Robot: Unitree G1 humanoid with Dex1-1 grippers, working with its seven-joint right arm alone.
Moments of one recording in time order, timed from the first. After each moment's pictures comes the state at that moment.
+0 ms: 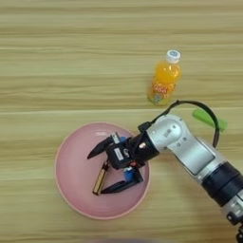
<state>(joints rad) -0.40 -0.38 0.58 0.18 -0.11 -0.16 1.32</state>
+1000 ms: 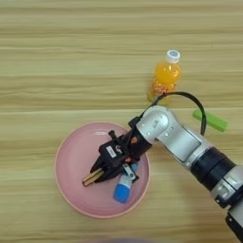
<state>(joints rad) -0.51 -0.34 0.66 0.31 -0.11 -0.15 1.40</state>
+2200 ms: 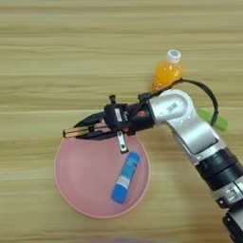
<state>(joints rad) -0.45 -0.31 0.38 0.01 0.08 -0.10 1.25</state>
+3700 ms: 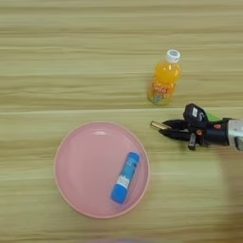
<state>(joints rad) -0.36 -0.54 0.09 0.65 0.07 -0.18 1.19</state>
